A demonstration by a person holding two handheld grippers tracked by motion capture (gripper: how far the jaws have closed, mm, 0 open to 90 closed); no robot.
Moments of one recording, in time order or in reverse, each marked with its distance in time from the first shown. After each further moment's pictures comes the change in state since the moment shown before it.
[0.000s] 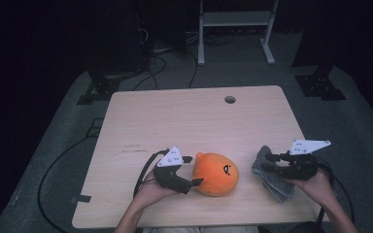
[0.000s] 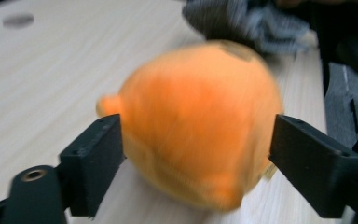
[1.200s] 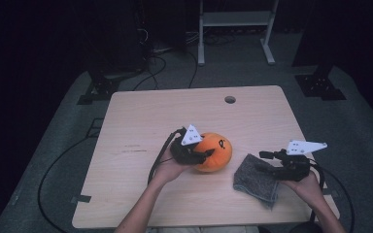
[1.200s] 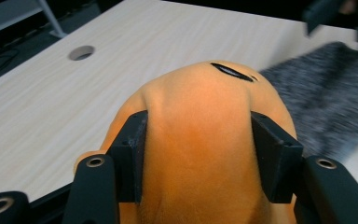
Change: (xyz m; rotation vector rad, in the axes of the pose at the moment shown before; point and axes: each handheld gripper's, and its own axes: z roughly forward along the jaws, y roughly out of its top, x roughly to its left) left arm 0.039 0.045 0.047 0.055 0.214 0.040; right arm 0.006 0.000 0.016 -0.123 0.043 0.031
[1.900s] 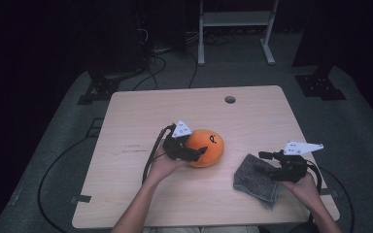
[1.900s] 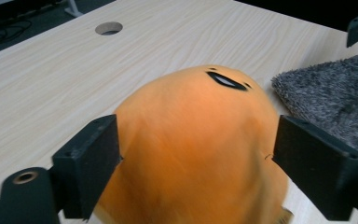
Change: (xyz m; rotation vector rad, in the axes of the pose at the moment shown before) left arm 0.020 -0.018 -0.006 0.012 0.024 -0.131; right arm -0.001 -0.007 0.007 0.009 -0.029 0.040
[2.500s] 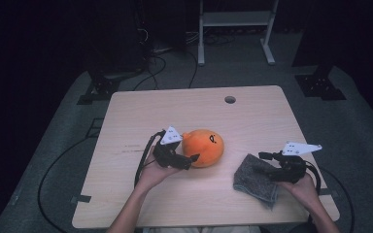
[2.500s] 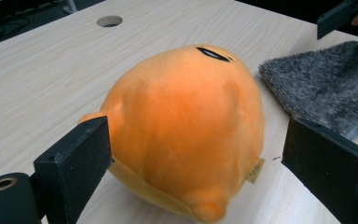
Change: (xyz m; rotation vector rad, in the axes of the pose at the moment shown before) left arm -0.004 -0.019 -0.031 -0.014 -0.012 -0.008; right arm 0.000 -0.003 0.004 0.008 -0.016 0.015
